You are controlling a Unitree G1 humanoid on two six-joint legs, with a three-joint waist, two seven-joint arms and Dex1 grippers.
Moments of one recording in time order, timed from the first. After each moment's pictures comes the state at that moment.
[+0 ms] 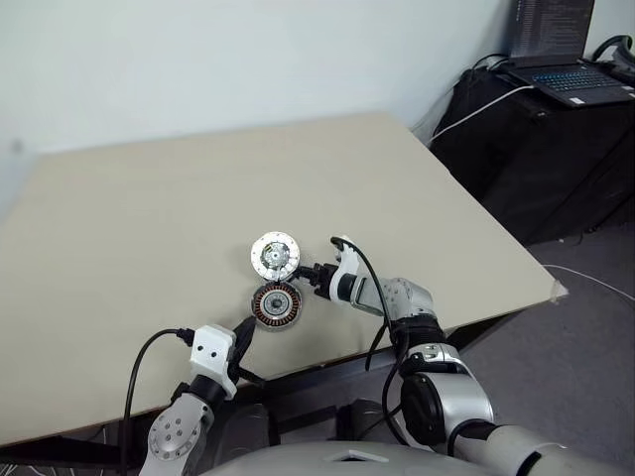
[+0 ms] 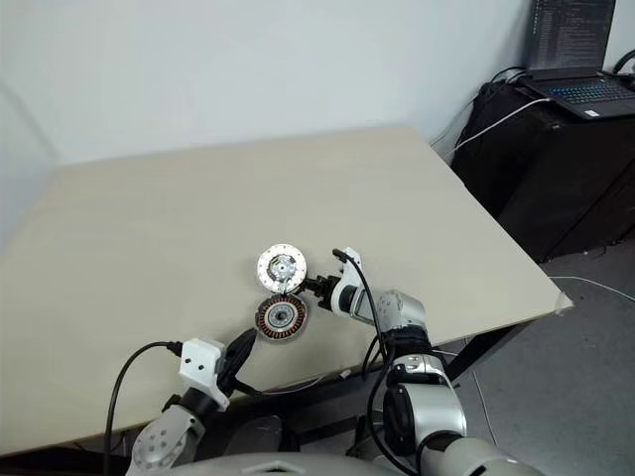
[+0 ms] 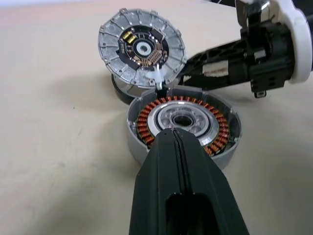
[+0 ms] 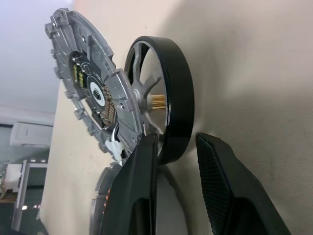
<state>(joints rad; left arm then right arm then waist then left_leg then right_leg) 0.52 0.20 -0.16 -0.27 -0.09 -0.08 -0.31 -0.55 0.07 -0.20 0.64 0.48 0.86 0.42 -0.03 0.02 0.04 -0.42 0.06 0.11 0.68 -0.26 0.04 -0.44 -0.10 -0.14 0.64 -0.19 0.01</state>
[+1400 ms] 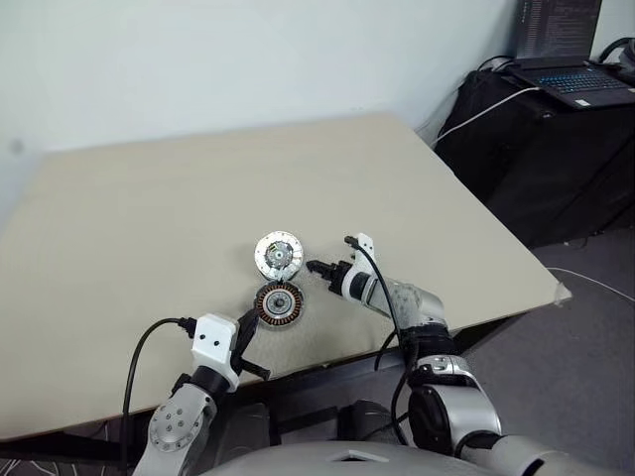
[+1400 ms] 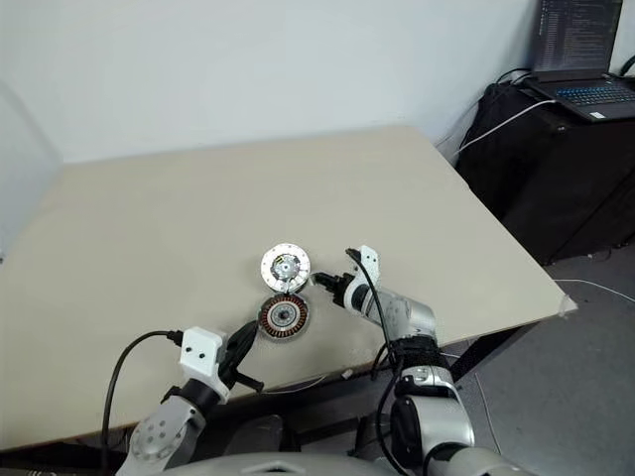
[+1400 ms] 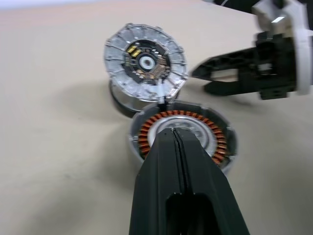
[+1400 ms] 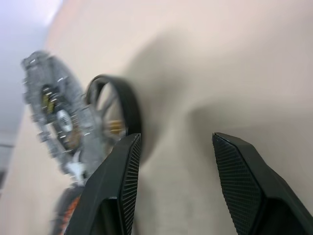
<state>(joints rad) 0.50 0.20 -0.16 -0.40 -0.09 0.05 -0.27 -0.45 0.02 -0.18 0.46 0.44 0.77 0.33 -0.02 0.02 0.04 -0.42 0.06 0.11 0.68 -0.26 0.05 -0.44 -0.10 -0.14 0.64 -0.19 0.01</state>
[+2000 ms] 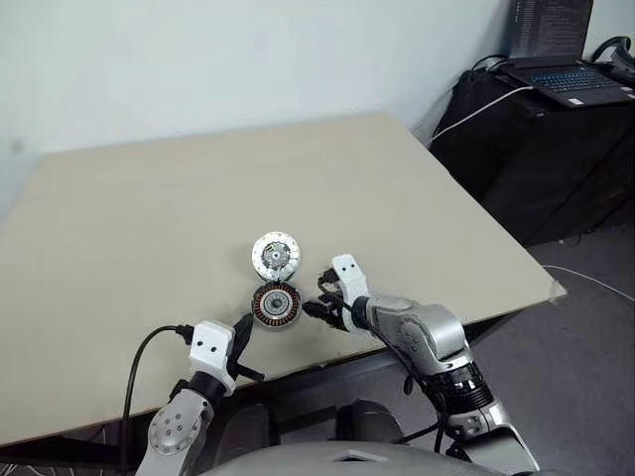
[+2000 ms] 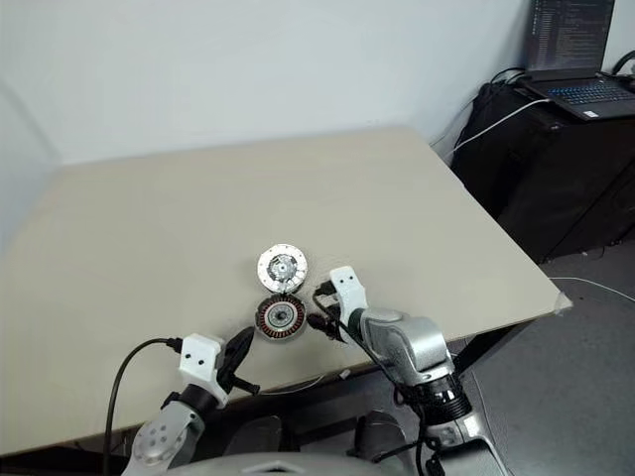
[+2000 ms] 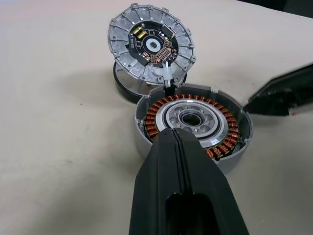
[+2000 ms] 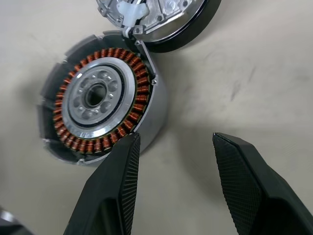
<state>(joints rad) 0.50 0.20 -0.15 -0.24 -0.09 -0.07 -0.30 -0.27 -0.15 0.26 -0.13 0.34 1.10 0.32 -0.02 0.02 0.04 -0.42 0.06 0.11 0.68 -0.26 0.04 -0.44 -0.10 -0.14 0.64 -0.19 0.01</state>
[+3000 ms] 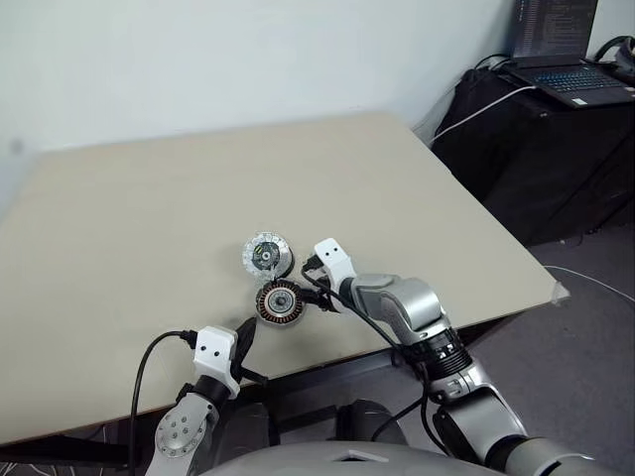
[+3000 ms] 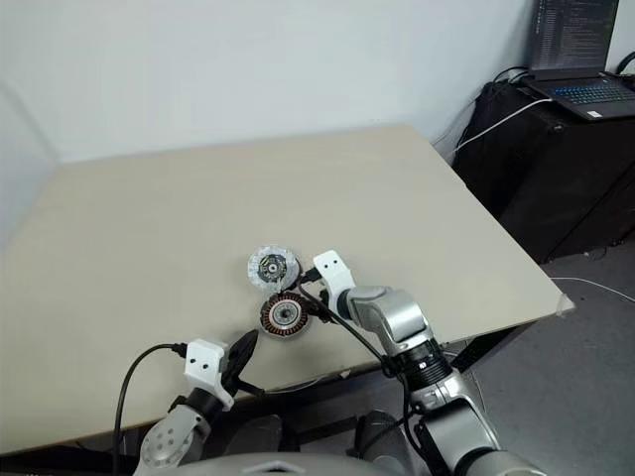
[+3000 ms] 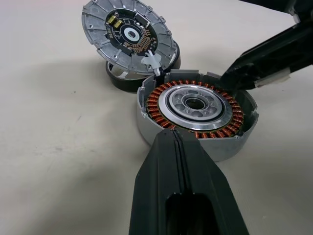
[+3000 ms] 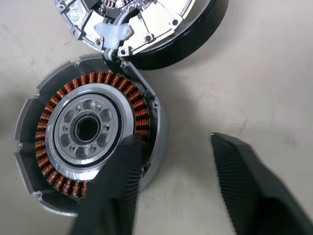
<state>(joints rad) 0.49 0.16 -0.15 -0.16 -0.09 -0.15 -0.31 -0.45 -0.13 0.32 0.05 0.25 1.08 0.35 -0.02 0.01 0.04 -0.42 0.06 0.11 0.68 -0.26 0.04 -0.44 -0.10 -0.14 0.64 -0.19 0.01</state>
